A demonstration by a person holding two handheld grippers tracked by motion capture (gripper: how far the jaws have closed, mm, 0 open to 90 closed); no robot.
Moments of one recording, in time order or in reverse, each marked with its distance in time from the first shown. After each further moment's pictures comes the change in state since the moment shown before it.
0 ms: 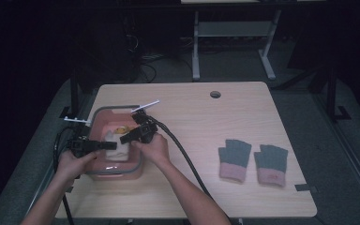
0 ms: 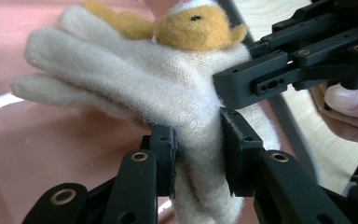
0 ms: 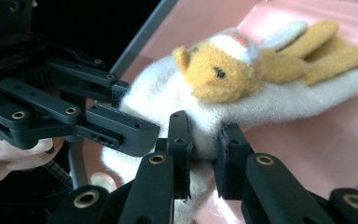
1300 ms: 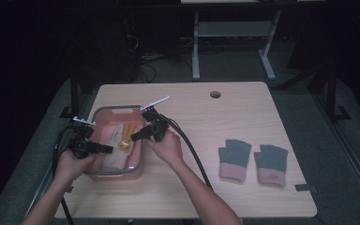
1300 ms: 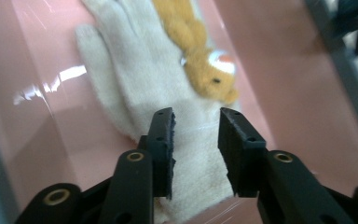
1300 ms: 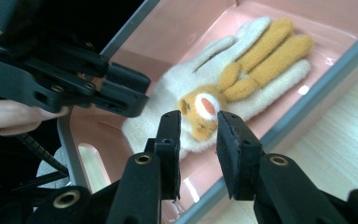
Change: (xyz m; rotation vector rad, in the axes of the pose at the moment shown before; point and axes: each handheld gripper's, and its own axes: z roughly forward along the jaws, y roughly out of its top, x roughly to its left) left arm -0.009 0.003 0.006 0.139 0.228 0.047; right arm 0.001 -0.007 -0.042 -0.009 -0.088 -0.063
